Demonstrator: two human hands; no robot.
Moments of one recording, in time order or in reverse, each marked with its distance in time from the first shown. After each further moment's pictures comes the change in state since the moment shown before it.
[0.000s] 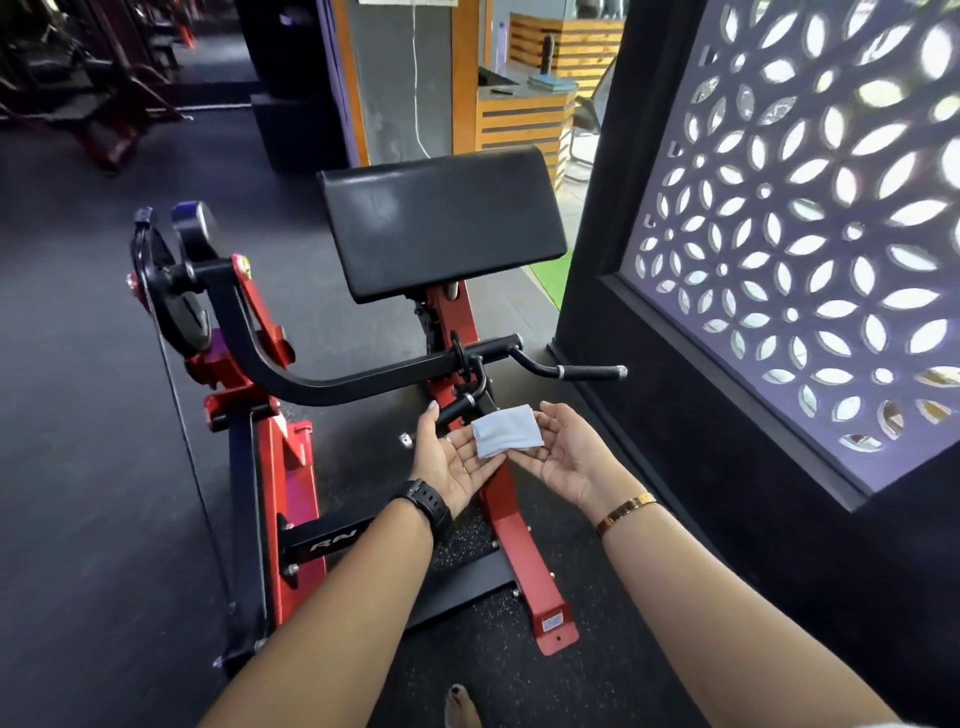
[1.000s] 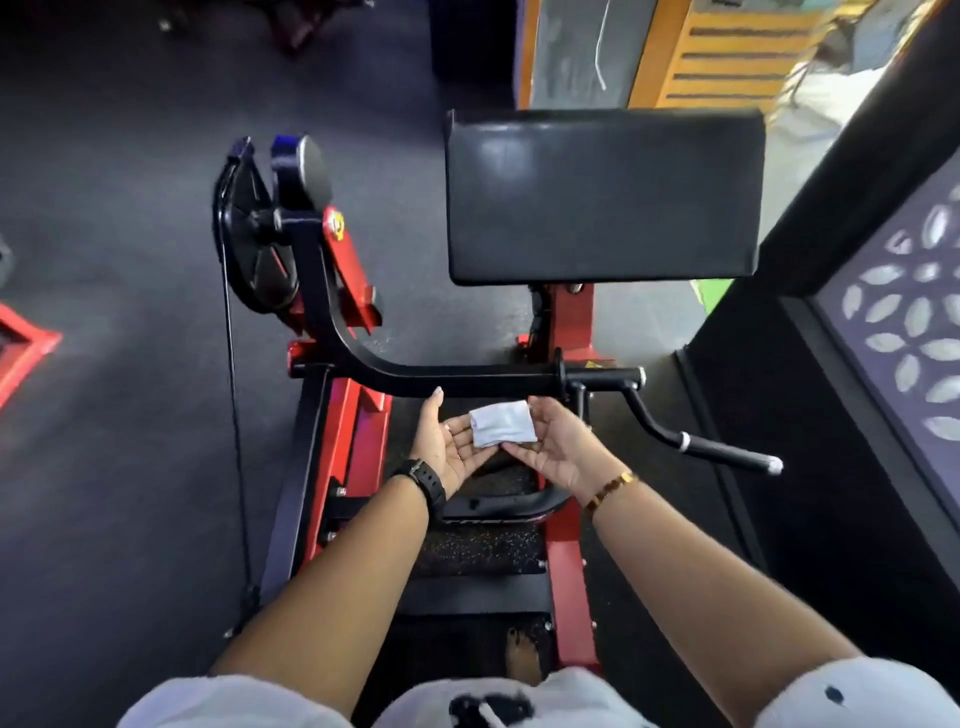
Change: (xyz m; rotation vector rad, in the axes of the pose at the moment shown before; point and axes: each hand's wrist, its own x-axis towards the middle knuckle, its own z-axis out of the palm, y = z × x) left_hand 0.162 0.108 -0.053 -0.141 0.361 0.093; right_hand 0.224 -0.027 0.107 -0.317 -0.183 0.325
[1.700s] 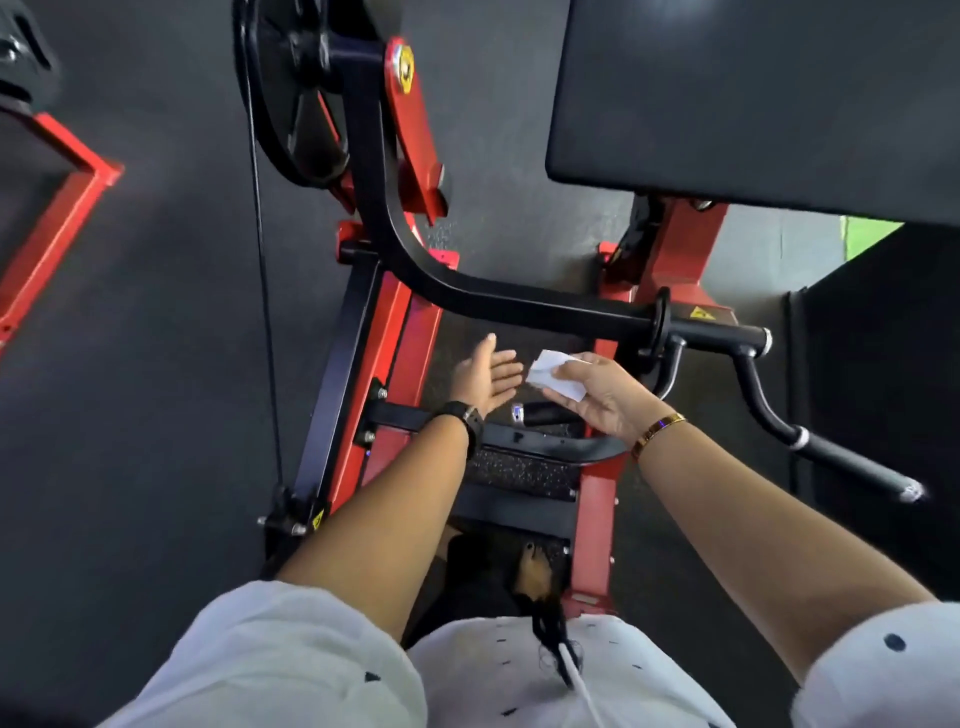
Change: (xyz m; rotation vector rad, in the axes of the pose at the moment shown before) left_hand 0.101 0.002 -0.045 0.217 0.242 0.027; right_hand 0.122 0.014 0.007 -0.202 -0.032 0.115
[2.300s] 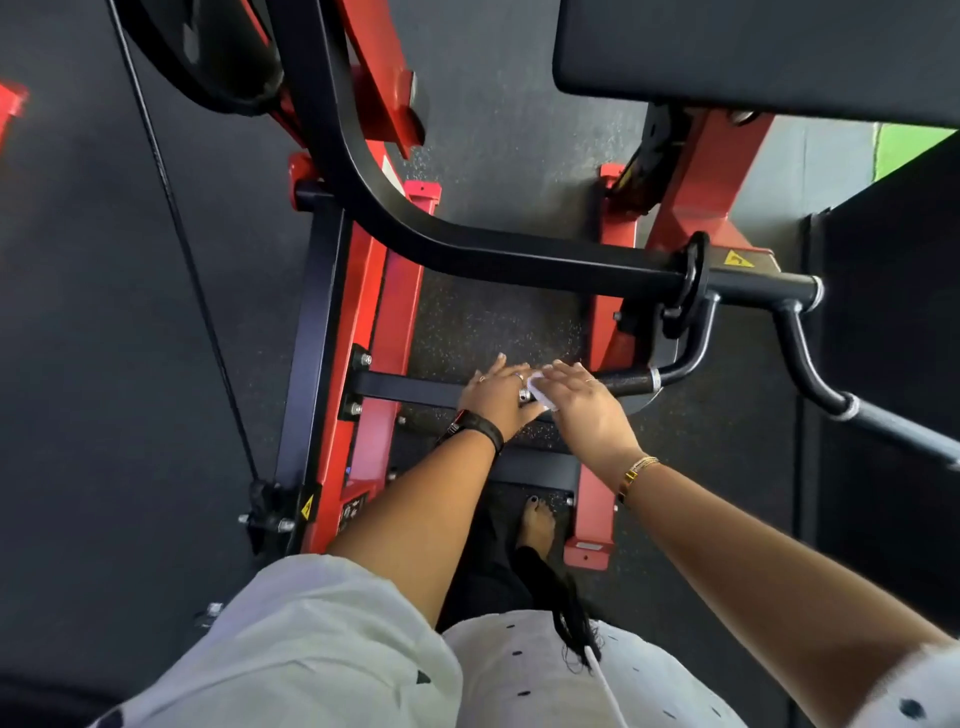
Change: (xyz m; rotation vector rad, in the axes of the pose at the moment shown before) left_hand 0.085 -0.077 -0.021 1.467 -0.170 0.356; right_hand 0.060 0.098 -0.040 -1.696 0.077 -0.946
